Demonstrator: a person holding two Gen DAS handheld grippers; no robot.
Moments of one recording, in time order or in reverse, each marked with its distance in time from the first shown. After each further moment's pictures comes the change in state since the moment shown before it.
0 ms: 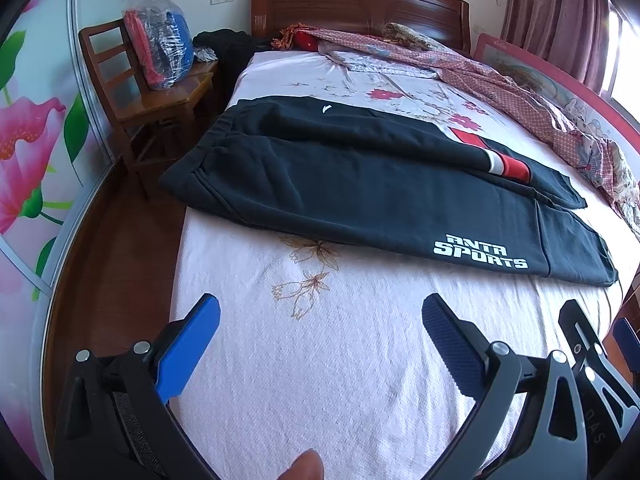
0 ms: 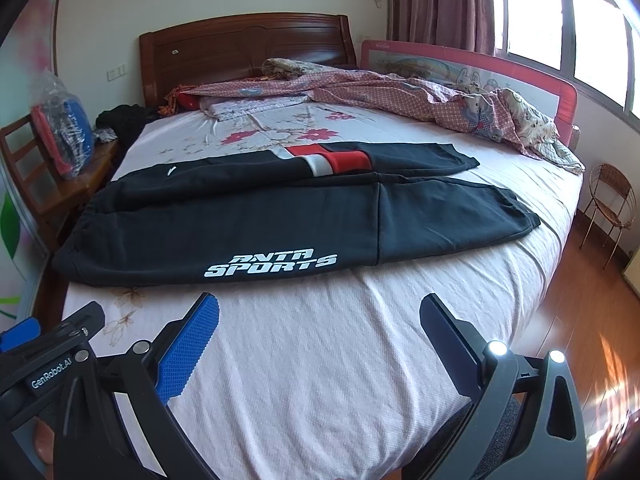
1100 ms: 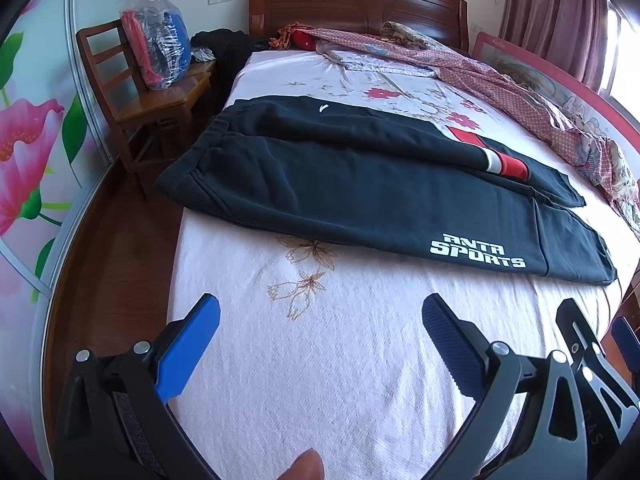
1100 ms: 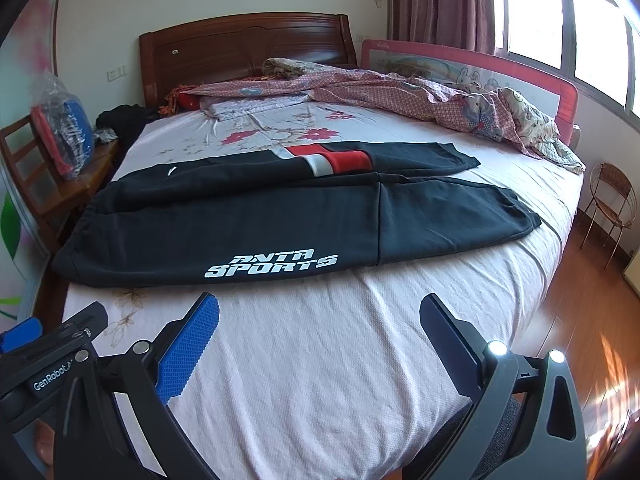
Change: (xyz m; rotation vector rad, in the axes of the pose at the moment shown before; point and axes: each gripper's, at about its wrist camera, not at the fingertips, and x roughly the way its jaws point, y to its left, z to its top) left arm 0.000 -0.002 0.001 0.003 0.005 -0.008; right arm 0.000 0.000 0.002 0.003 0.003 0.004
